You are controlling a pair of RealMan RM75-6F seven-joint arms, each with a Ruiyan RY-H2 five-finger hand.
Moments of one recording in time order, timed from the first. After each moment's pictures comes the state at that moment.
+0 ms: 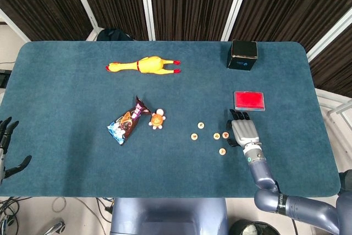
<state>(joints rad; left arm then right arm) -0.06 -1.13 -0.05 -1.56 1.54 1.57 -0.03 0.69 -1.55 0.15 -1.45 -0.74 0.99 -0.51</state>
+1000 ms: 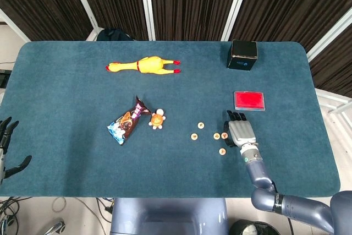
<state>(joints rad) -0.06 -1.13 -0.06 -1.56 1.54 1.58 -0.03 0.70 -1.59 0.16 -1.40 -0.75 0.97 -0.50</state>
